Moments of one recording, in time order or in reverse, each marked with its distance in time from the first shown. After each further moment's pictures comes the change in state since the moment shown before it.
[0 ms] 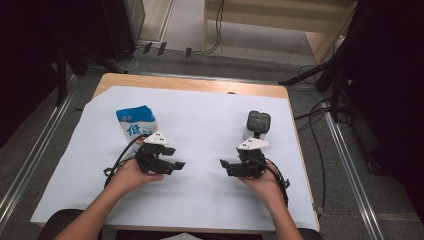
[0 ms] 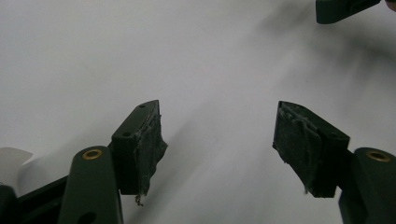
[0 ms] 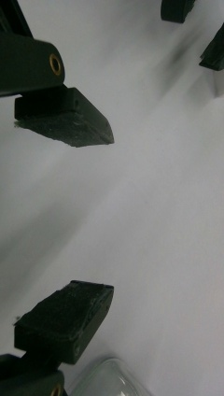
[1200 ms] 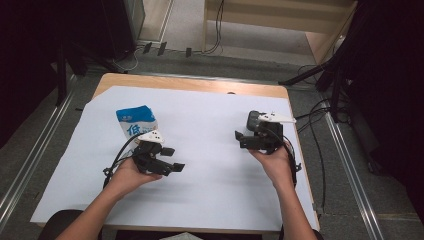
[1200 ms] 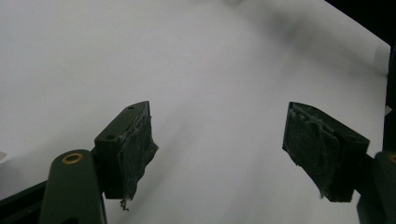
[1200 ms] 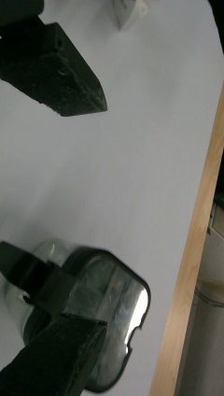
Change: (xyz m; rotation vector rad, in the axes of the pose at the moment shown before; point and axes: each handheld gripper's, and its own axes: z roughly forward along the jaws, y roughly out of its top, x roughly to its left) left arm -0.002 0.003 -0.012 -0.026 -0.089 -0.051; right arm -0.050 0.050 -0.027 -0.130 -0.174 0.149
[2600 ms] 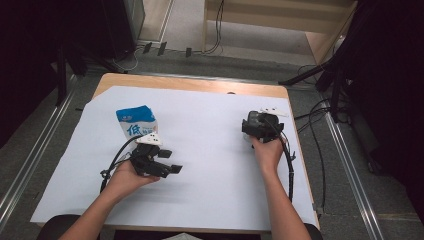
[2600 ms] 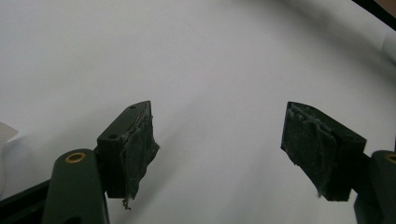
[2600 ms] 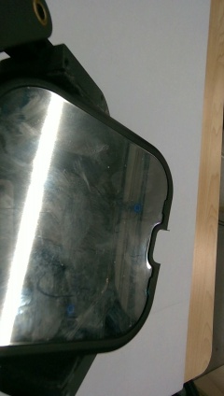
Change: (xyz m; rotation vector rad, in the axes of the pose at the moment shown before) left arm 0.000 -0.008 -0.002 0.016 0.036 -0.006; right arm -0.041 -0.014 0.069 0.010 -0.272 0.165
